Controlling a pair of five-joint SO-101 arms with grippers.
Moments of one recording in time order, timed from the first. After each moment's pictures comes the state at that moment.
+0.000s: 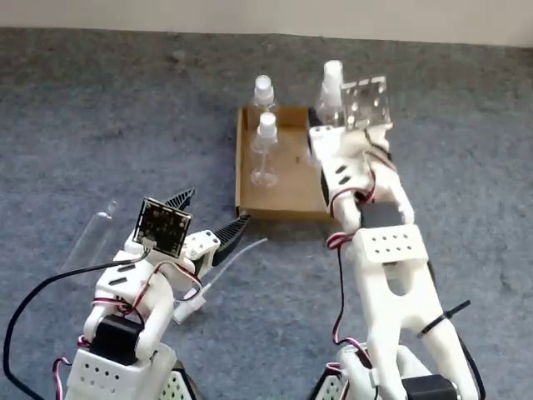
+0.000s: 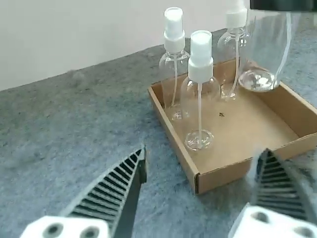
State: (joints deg) left arm 10.7 -94.2 81.6 40.4 -1.5; right arm -11.7 -30.5 45.7 7.4 7.9
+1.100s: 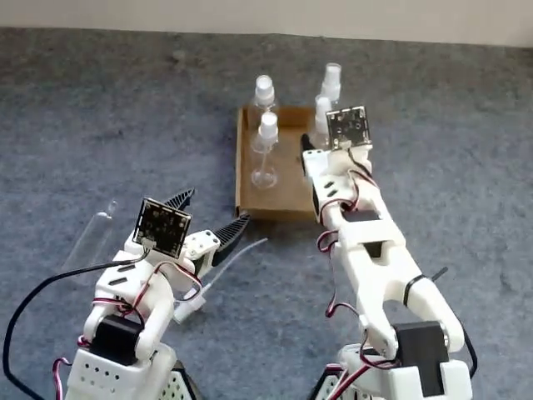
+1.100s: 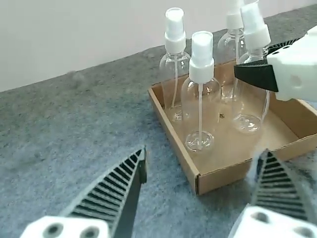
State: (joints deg) left arm 10.7 -94.2 81.6 40.4 -1.5; right arm -10.9 -11.2 51.5 -11.5 7.9
